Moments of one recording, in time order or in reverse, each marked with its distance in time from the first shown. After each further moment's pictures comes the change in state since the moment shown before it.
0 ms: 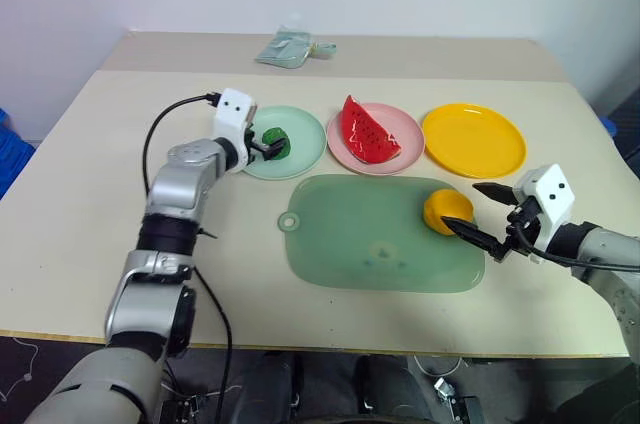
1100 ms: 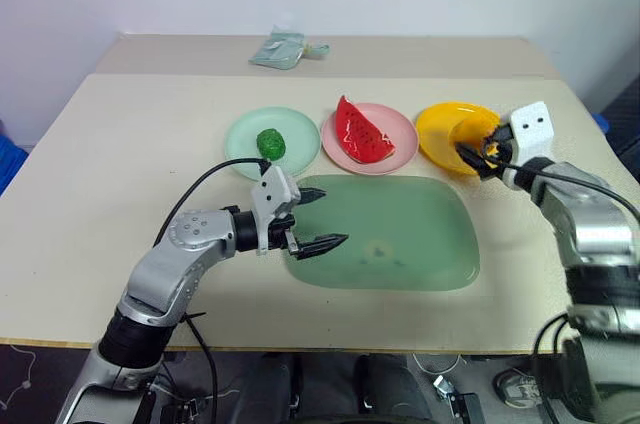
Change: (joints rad) left arm 0.407 0.064 -0.195 -0.686 -0.273 0.083 -0.230; right arm -0.620 0.177 0.174 0.775 -0.322 -0.148 -0.298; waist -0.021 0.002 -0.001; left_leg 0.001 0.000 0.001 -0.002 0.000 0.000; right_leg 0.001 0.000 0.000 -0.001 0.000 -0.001
